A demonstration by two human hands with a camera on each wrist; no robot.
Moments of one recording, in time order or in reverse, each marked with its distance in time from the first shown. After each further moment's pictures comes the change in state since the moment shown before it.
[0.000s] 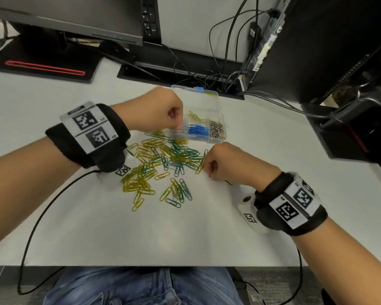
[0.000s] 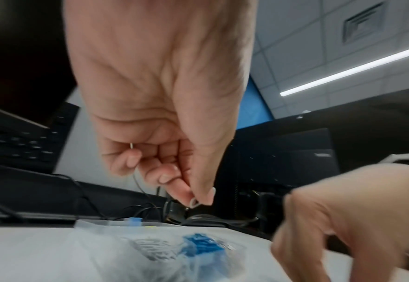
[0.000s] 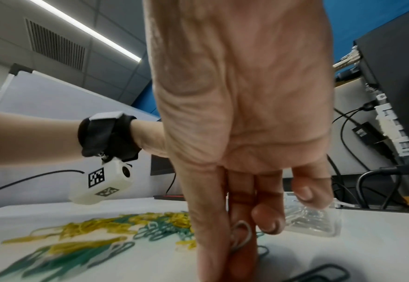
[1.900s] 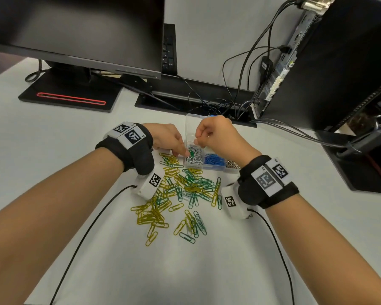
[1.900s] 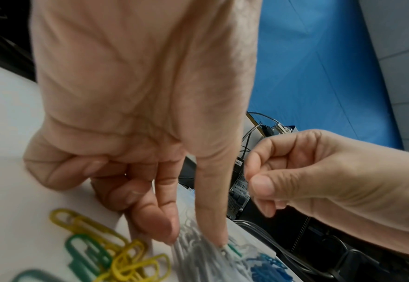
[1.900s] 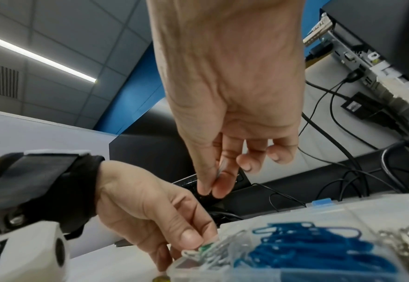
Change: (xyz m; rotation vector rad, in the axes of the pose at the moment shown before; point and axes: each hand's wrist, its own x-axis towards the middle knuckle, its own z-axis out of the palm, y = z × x) left_hand 0.047 -0.059 0.015 -0.299 -0.371 -0.535; right_hand 0.098 -0.015 -0.056 0.401 0.404 -0.025
